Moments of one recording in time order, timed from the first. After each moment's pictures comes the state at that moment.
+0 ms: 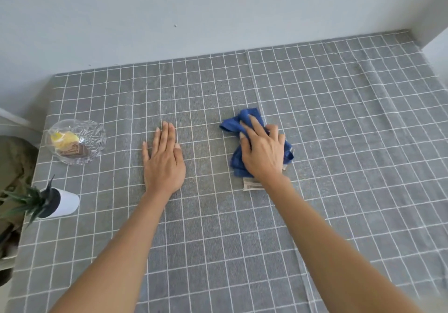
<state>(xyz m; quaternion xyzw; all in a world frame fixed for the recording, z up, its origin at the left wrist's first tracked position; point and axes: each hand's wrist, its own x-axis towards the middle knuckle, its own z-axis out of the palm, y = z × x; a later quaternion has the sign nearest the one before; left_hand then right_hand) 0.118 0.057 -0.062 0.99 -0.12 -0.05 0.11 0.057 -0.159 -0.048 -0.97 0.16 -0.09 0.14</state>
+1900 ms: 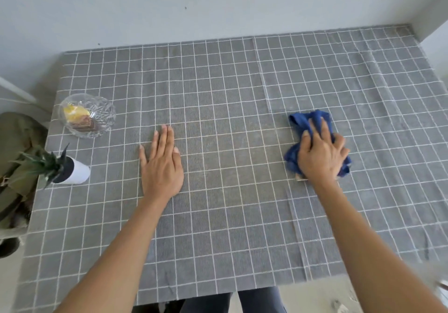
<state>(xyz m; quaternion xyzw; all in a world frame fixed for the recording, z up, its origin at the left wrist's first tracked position) 0.061 0.095 -0.058 0.98 -0.11 -0.05 0.12 -0.028 -0.222 -0.040 -0.92 0.36 -0.06 0.13</state>
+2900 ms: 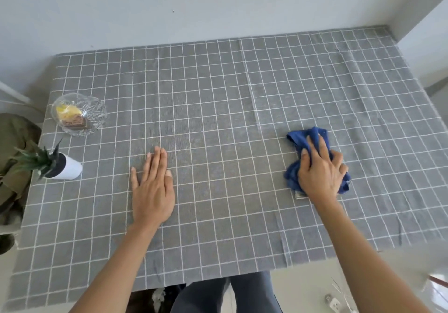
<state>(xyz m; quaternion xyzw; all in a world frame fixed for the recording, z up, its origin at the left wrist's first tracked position) 0.000 0.108 -0.060 0.98 -0.13 -0.06 0.11 -0.090 -0.235 -0.040 -0.93 0.35 -0.03 0.13</state>
